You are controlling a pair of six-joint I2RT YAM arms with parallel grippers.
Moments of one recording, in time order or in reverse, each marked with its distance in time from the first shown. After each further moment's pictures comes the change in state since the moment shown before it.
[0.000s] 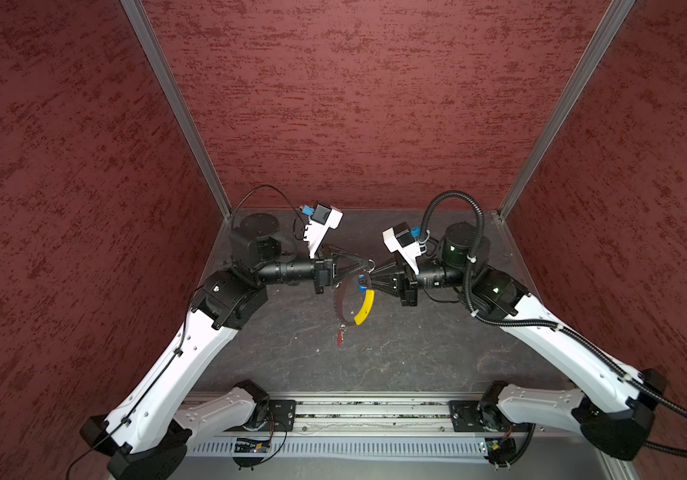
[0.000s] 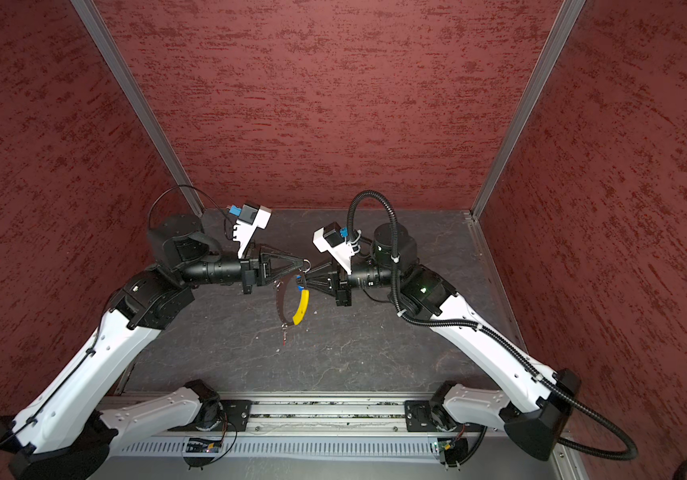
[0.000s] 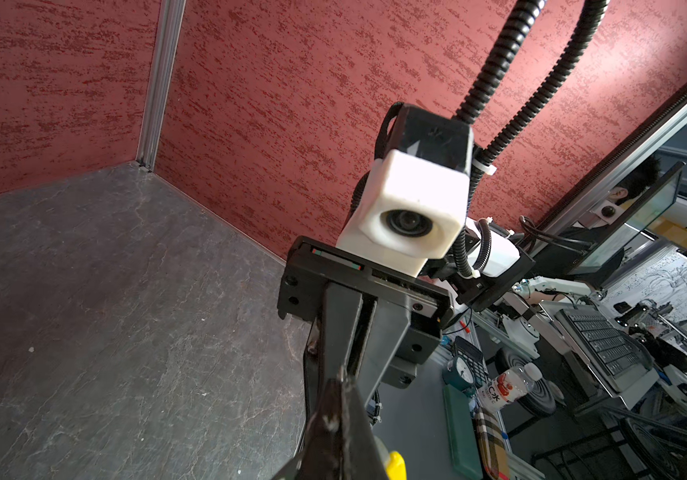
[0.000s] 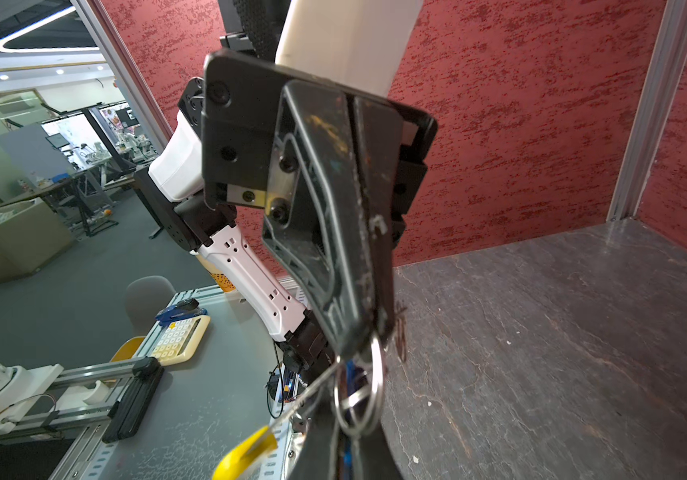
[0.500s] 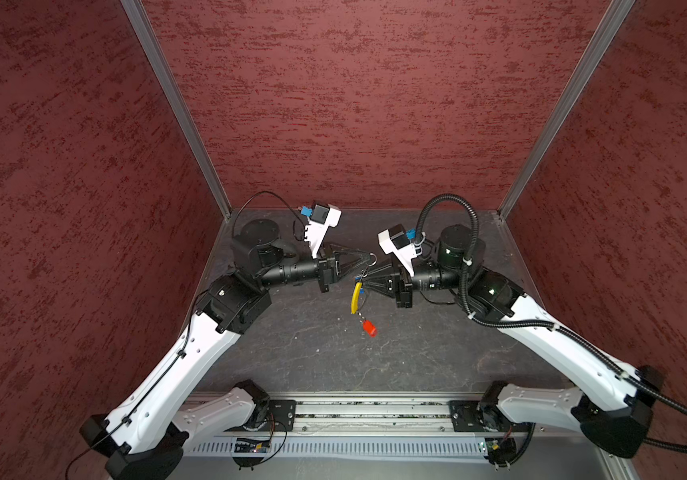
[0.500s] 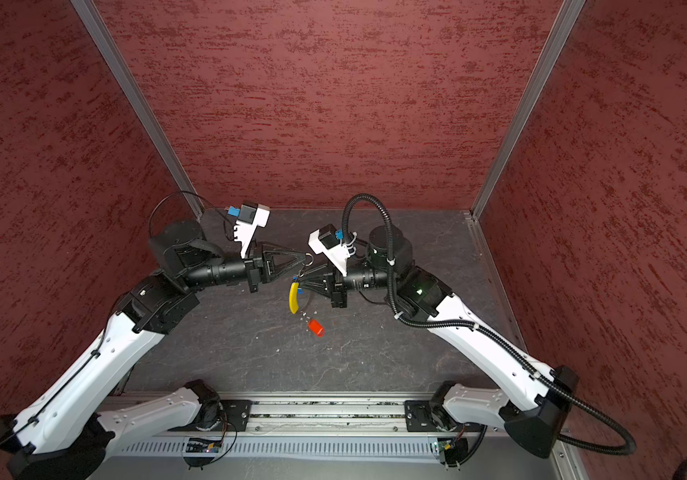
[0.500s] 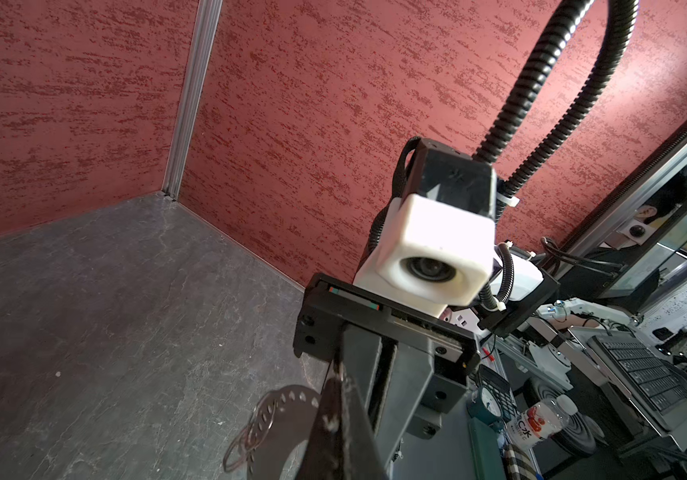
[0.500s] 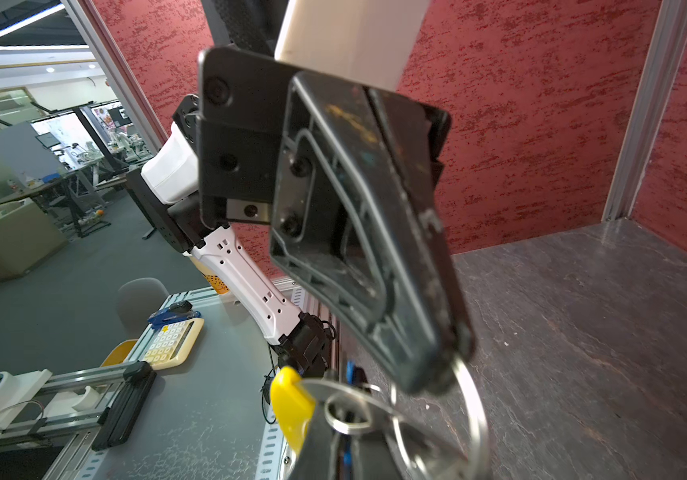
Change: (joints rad) left arm -0.027 -0.031 -0.060 0.100 -0.098 -0.005; right arm 0.026 0.003 -0.018 0.016 0.055 0.000
